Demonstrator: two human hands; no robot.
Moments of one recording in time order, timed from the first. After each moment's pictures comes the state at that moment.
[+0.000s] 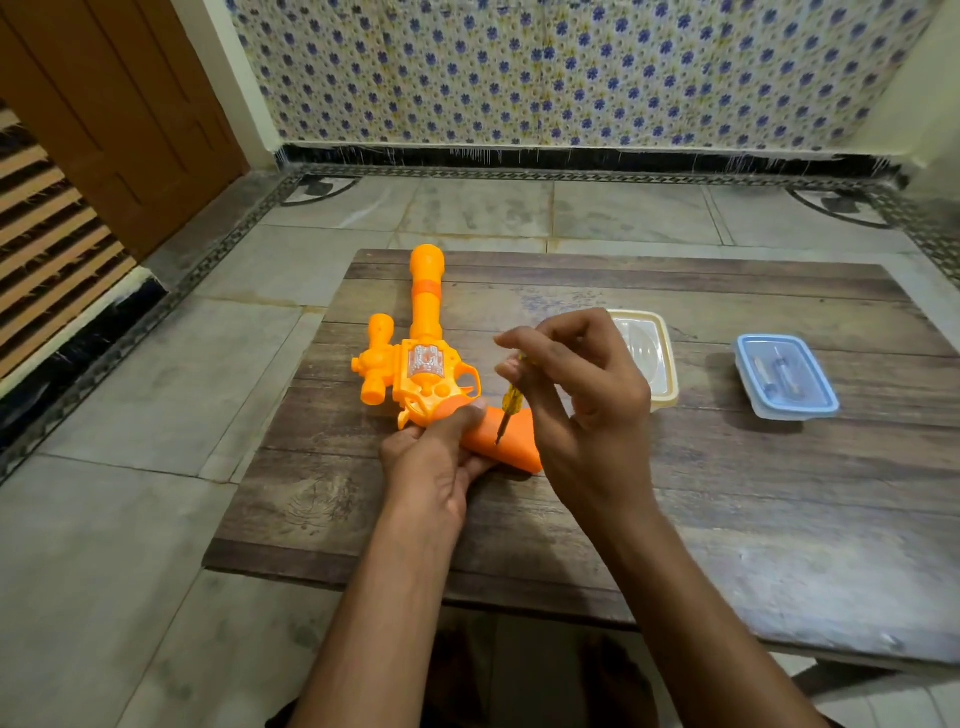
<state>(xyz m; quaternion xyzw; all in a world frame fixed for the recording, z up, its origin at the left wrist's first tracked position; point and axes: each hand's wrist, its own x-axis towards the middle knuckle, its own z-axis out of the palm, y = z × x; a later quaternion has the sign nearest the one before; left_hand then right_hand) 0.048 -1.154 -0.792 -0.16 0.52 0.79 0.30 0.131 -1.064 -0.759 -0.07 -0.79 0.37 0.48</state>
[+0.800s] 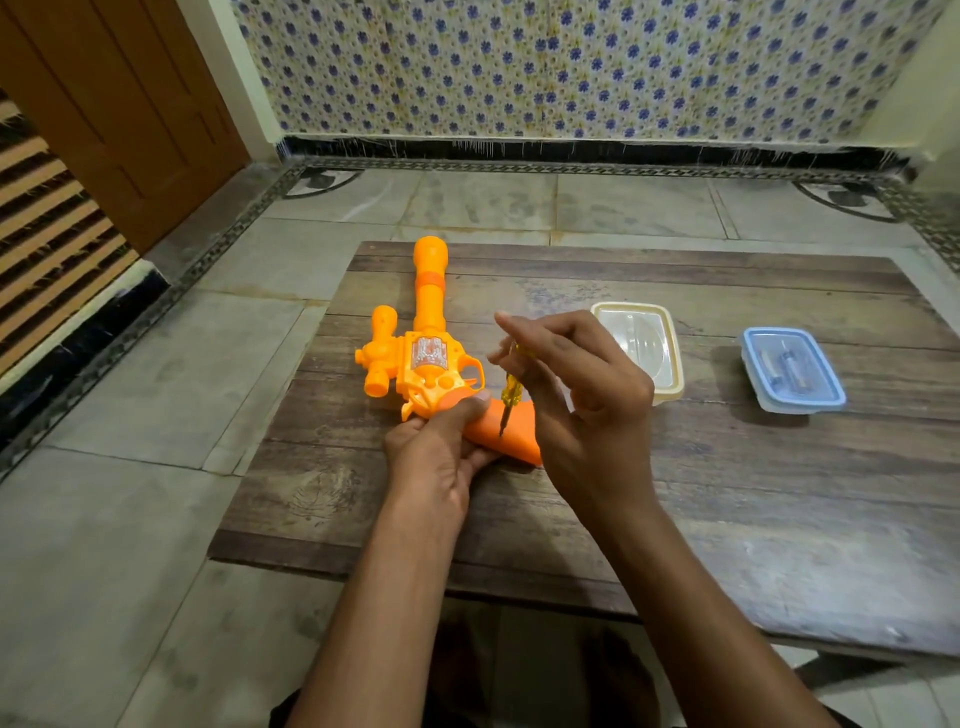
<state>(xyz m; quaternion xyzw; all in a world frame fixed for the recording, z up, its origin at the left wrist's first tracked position) 0.044 -1.154 -0.797 -0.16 0.51 0.79 0.31 0.131 -1.068 -0.762 -0.05 -0.78 0.39 0.48</state>
